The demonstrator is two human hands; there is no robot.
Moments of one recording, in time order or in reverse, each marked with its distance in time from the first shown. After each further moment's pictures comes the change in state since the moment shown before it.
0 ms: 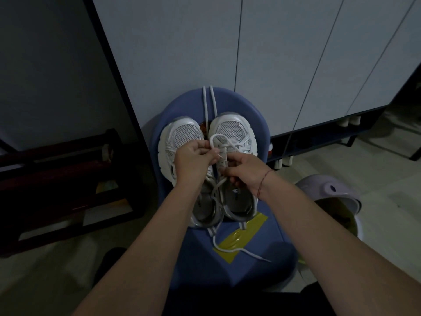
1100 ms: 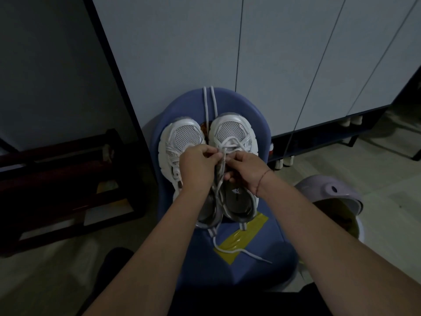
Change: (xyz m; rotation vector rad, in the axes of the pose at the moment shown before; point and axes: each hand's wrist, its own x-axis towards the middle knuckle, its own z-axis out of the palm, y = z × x) left_hand -0.001 -0.006 0.004 0.482 0.091 0.196; right_hand 0.005 -0.002 0.001 0.233 0.019 0.051
